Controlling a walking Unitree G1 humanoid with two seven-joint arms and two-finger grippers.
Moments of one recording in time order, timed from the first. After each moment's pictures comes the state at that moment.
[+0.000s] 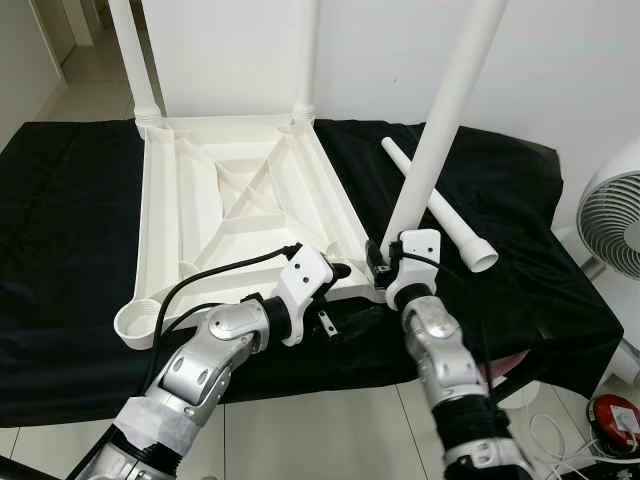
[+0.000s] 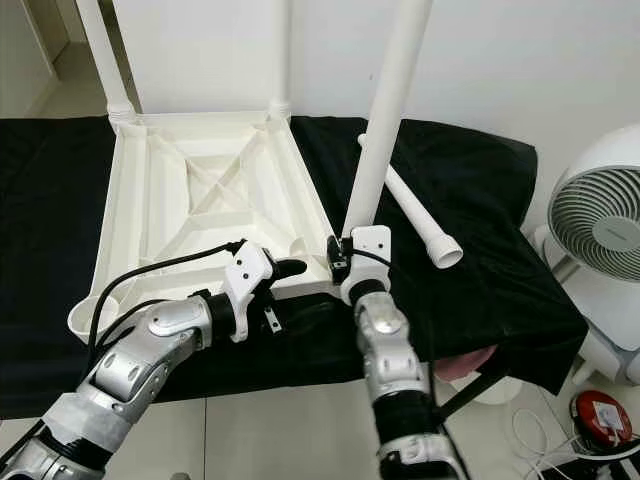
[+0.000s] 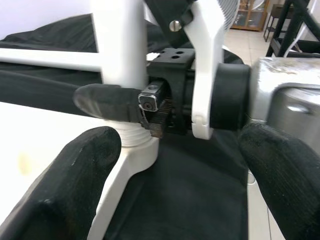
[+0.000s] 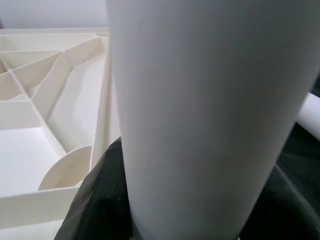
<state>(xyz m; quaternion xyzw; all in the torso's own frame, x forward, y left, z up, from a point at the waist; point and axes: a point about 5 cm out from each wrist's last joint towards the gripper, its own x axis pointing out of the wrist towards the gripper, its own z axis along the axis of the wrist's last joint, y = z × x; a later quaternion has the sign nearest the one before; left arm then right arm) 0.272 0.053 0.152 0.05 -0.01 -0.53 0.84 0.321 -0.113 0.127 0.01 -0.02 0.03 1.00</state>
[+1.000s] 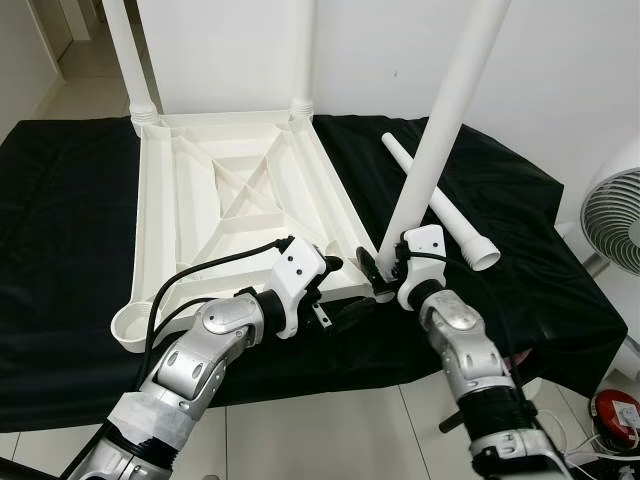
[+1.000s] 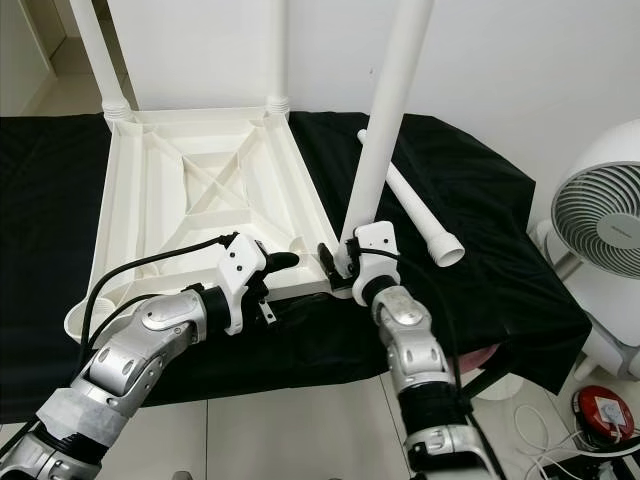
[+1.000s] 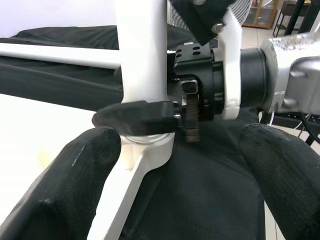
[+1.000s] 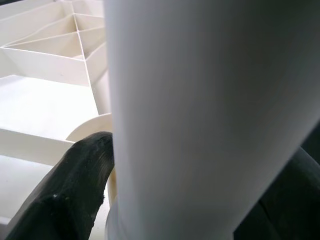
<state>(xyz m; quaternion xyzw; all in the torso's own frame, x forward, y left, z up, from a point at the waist) 0.275 0.057 0.155 0.05 -0.01 -0.53 0.85 0.330 -0.143 0.131 -0.06 0.00 0.22 0.97</state>
